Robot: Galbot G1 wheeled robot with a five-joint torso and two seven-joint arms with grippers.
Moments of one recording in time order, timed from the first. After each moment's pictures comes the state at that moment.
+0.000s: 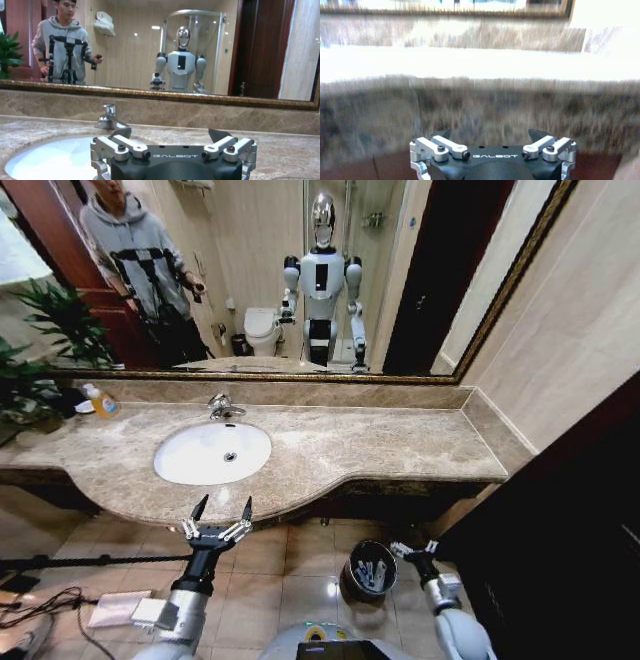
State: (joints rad) left arm 1.93 -1.44 -0.60 -2.42 -0.21 -0.08 0.08; right arm -1.65 1.48 0.74 1.84 0.16 0.17 -0.16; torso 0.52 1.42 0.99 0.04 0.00
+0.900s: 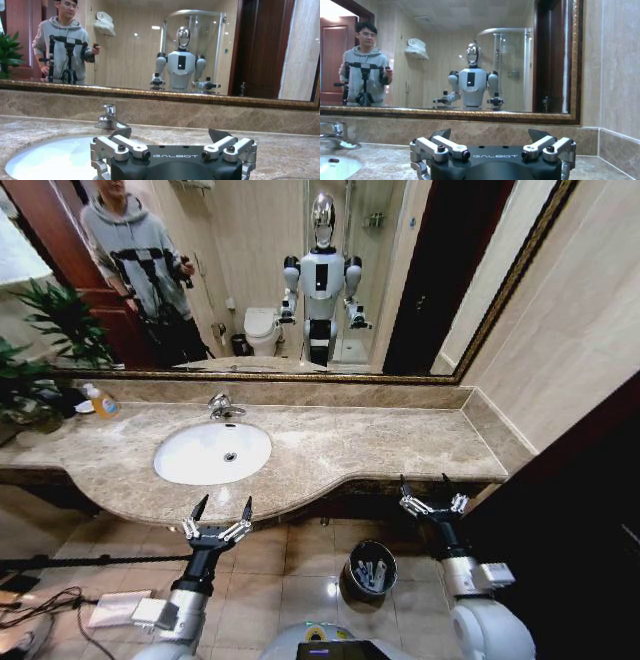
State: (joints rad) left arm 1.93 -1.44 -0.60 -2.42 -0.21 -0.08 0.08; right arm -1.75 1.53 0.70 2.33 0.14 0.10 -0.13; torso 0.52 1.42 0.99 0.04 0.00
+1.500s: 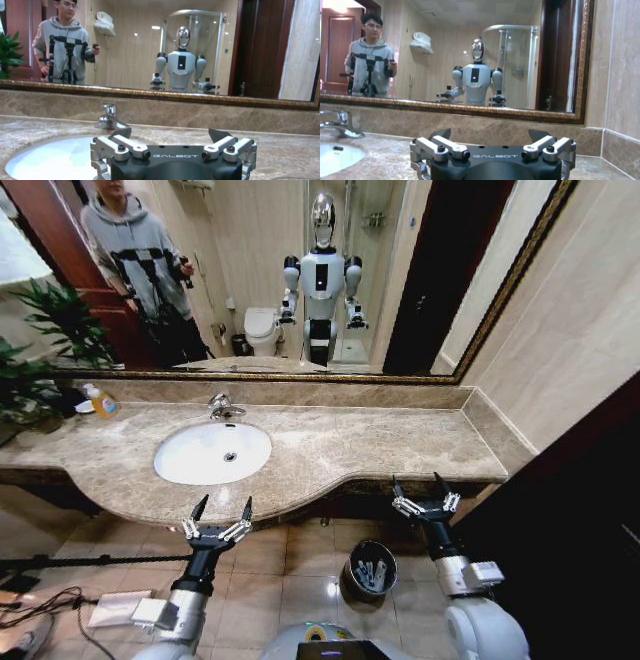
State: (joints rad) left arm 1.93 -1.44 -0.60 -2.42 -0.21 -0.08 0.08; right arm -1.74 1.51 0.68 2.32 0.08 0.09 -0.12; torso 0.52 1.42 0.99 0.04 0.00
